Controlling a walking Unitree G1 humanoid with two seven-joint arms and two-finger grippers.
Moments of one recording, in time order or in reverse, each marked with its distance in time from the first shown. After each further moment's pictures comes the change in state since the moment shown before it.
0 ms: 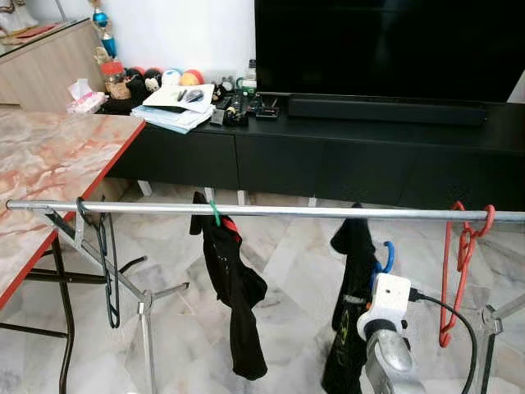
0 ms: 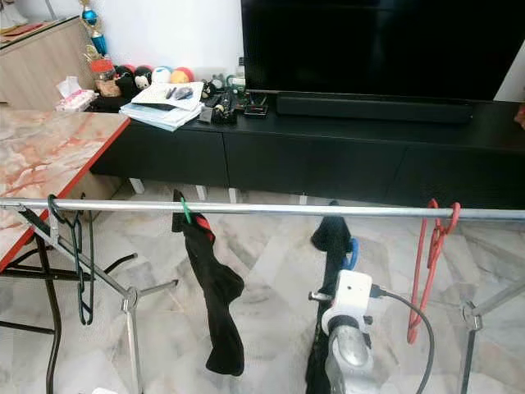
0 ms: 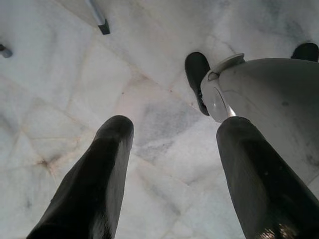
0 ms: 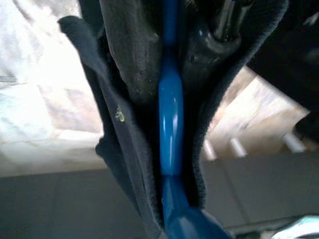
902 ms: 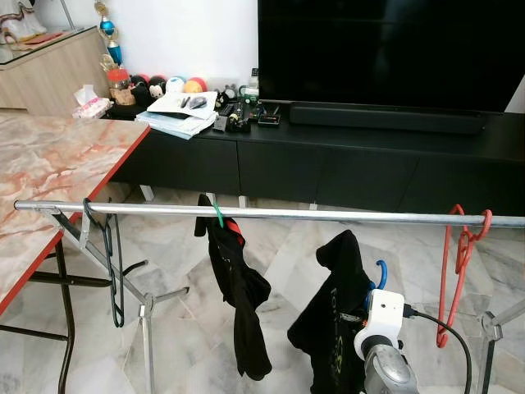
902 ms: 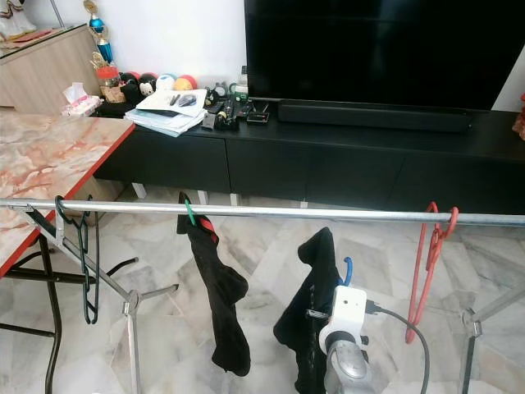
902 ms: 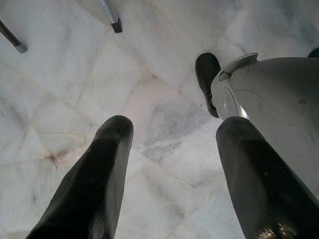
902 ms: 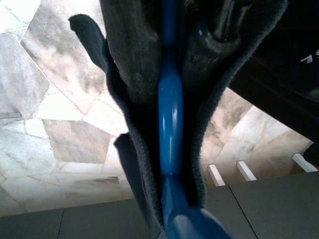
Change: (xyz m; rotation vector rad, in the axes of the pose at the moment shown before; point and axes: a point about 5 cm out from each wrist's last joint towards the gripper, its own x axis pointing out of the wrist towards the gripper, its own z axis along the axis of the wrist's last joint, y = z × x) left arm 0.000 -0.002 -0.008 -0.013 0.014 0.053; right arm -0.004 -0.007 -0.018 0.063 0.123 -0.063
